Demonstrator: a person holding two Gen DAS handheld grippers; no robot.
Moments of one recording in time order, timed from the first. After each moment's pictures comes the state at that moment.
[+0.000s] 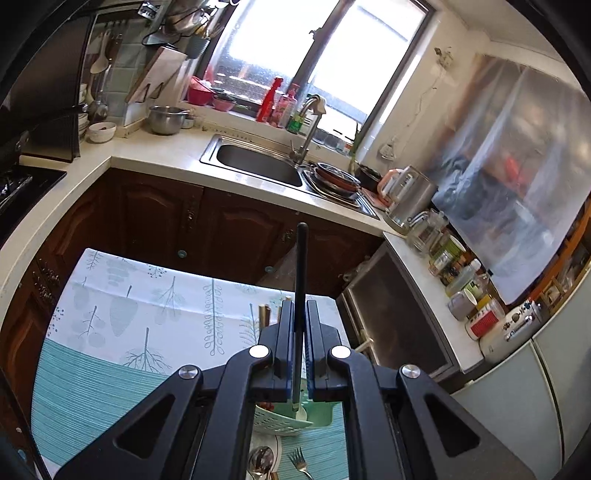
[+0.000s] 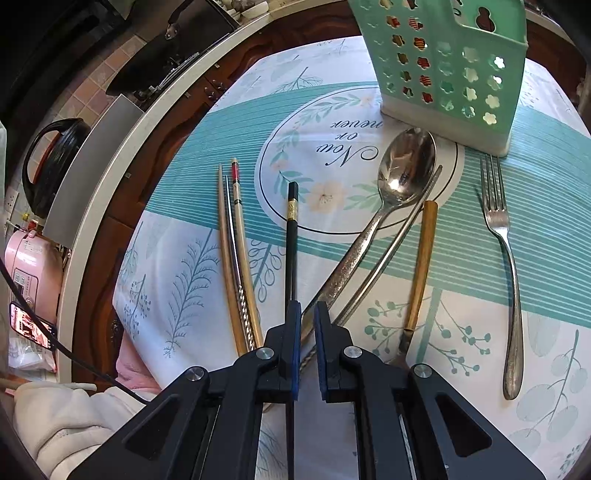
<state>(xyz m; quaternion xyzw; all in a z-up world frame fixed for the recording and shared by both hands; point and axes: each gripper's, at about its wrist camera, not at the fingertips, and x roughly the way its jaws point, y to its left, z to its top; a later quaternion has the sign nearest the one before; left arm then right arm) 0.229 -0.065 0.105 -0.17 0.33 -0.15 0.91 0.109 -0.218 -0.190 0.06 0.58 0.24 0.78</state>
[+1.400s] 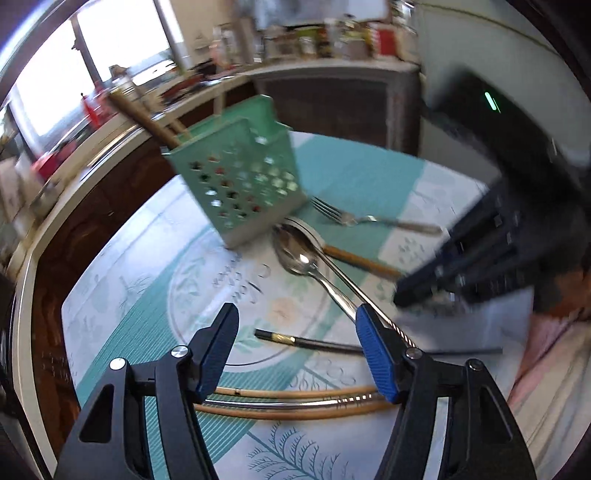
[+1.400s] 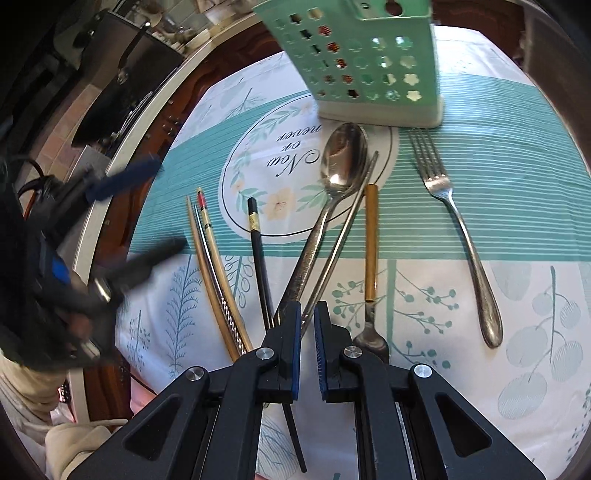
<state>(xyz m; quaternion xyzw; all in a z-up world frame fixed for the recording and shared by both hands) 0.049 -0.095 -0.100 0.29 0.36 -0.36 0.81 0.098 -0.255 -0.180 0.14 0.58 0.15 0.79</state>
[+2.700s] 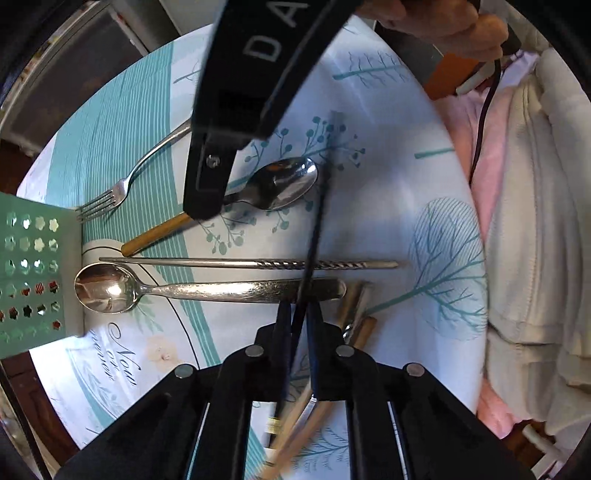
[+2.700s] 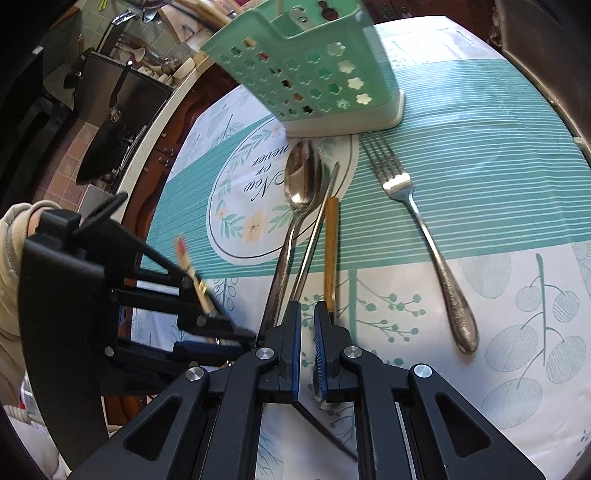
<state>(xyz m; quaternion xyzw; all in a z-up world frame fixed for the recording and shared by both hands) 0.015 -0.198 -0.162 0.56 0.42 -0.56 0.45 0.099 -0.295 -0.190 0.22 0.56 0.14 0.79</state>
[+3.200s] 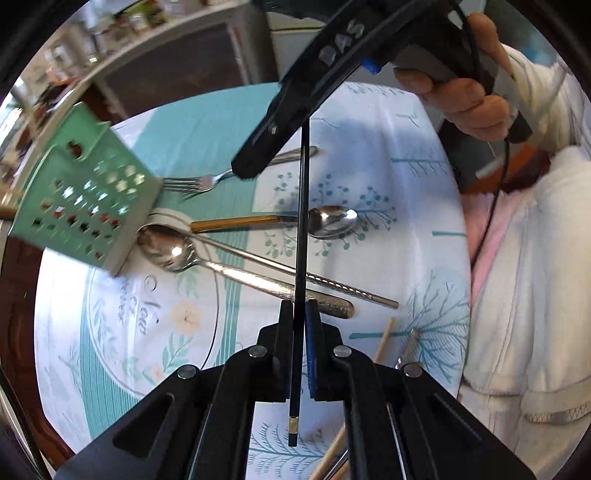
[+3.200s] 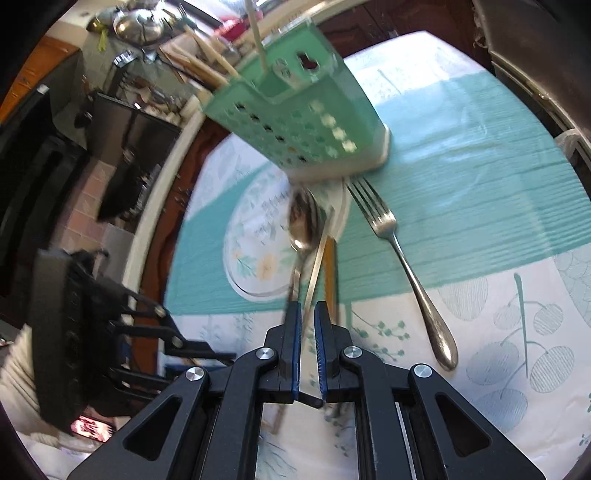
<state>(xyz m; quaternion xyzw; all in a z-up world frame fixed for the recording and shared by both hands) 0.023 -0.157 -0.117 0.42 0.41 -0.51 0.63 0.095 -0.322 -0.163 0.29 0.49 0.15 0.81</state>
